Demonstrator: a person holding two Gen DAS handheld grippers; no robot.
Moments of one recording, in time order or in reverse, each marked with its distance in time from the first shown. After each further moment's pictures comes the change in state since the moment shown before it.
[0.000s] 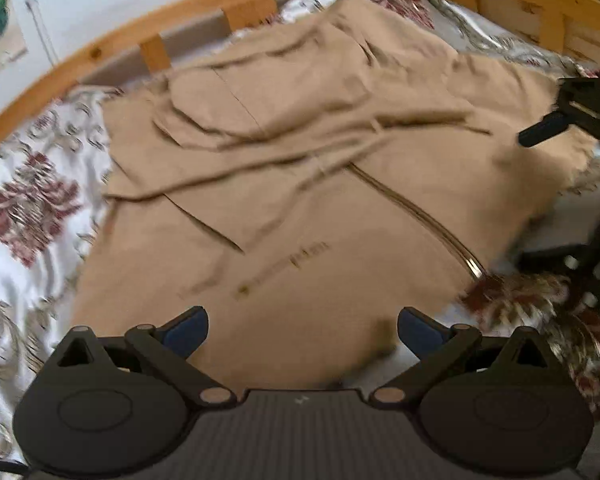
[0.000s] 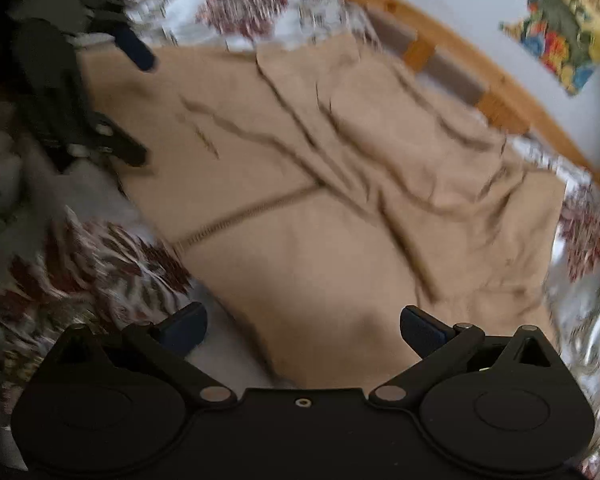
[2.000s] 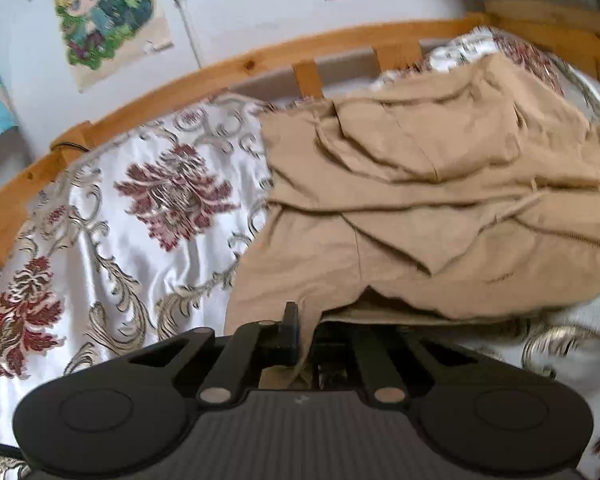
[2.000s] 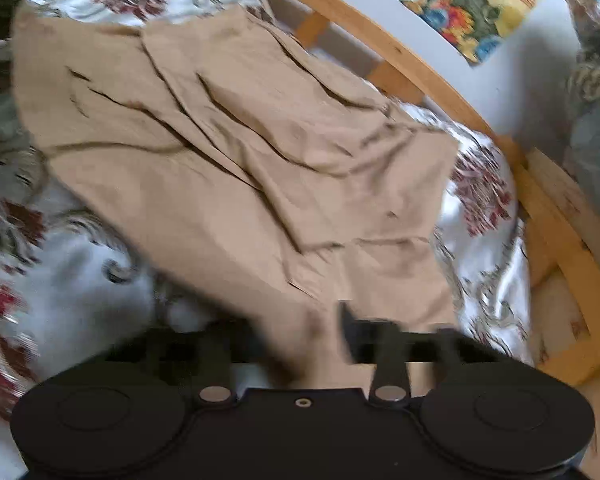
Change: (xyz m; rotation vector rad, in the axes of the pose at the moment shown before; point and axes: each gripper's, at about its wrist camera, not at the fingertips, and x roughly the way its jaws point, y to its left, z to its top) left arm -0.028 0.081 -0.027 -0.215 -0.148 0.319; right arm -0.020 -0.036 -0.019 -0.022 -0.055 -0.325
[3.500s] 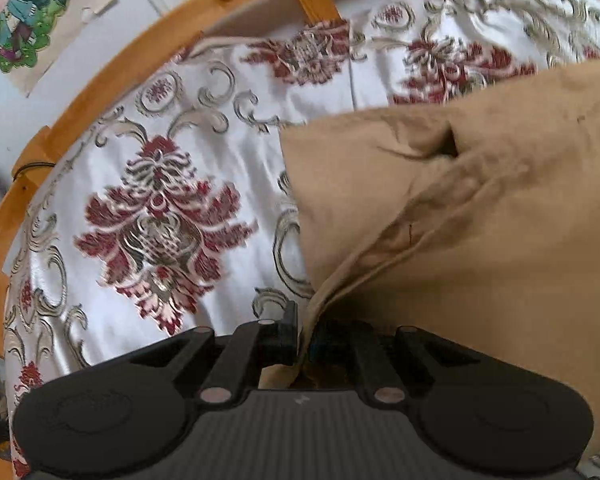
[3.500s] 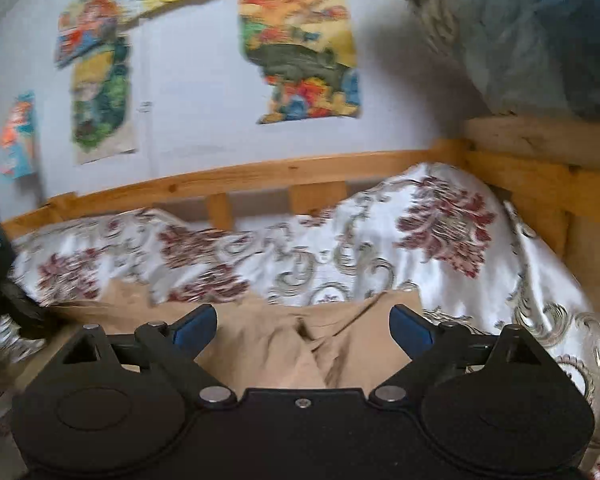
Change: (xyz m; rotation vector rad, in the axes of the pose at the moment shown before) left arm 0.162 -0.003 0.083 0.179 0.335 0.108; right arm 0.021 -0.125 0.018 0.706 -0.401 0.195
